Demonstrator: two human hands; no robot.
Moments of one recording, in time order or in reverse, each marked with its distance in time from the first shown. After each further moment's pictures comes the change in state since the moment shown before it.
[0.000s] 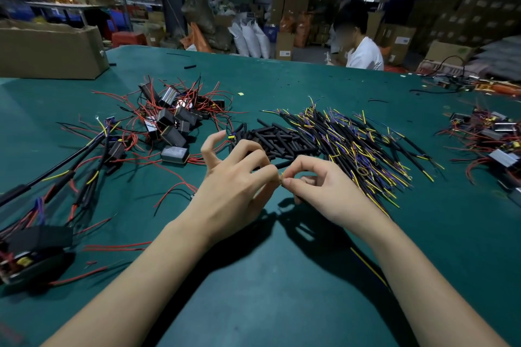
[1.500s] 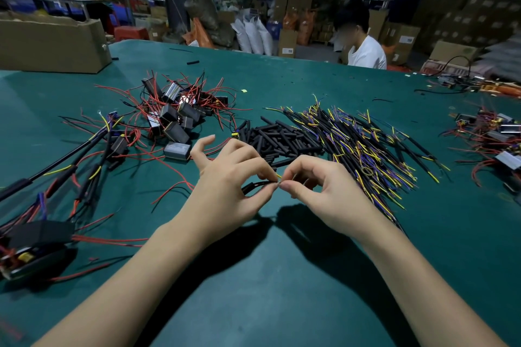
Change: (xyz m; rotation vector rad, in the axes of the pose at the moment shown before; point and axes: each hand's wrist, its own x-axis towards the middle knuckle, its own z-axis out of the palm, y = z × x) left_hand -0.006 0.001 -0.011 -0.284 -0.030 -0.238; right_hand -0.001 -0.004 0.006 -0.204 0.054 -0.282
